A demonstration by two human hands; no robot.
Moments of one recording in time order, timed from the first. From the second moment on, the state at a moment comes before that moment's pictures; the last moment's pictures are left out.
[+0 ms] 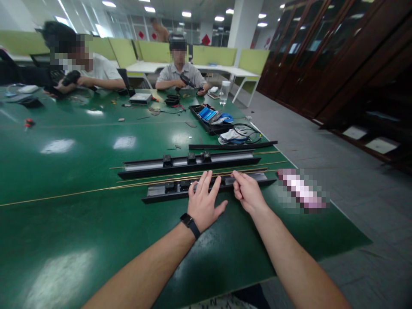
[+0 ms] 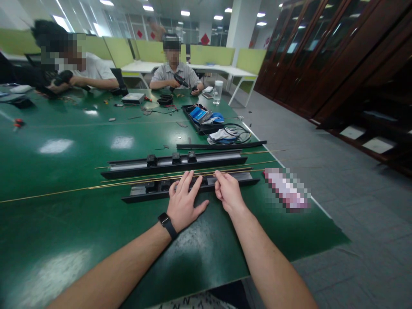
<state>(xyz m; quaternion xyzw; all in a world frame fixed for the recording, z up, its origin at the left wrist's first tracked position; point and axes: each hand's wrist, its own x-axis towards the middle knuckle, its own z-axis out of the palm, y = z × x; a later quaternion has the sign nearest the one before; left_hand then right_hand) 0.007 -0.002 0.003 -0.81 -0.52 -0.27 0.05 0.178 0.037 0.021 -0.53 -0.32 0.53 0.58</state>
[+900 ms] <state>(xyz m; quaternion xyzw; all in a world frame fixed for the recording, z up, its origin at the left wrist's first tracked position) 0.007 -0.001 0.001 -0.81 -0.51 -0.27 0.05 0.176 0.036 0.026 -0.54 -0.32 0.53 0.57</state>
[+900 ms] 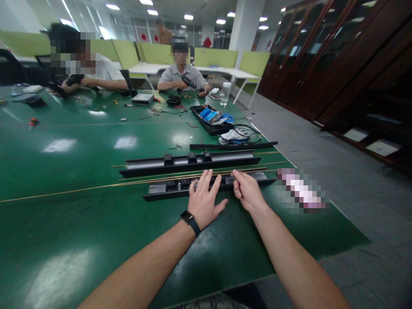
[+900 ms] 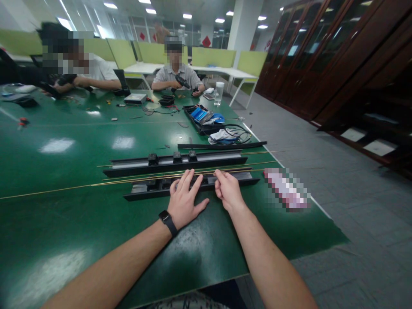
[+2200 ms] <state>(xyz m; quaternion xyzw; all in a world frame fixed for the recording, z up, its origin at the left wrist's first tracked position) 0.007 -0.001 0.003 -0.81 -0.52 -0.27 0.04 0.176 0.036 0.024 -0.53 -0.34 0.53 0.58</state>
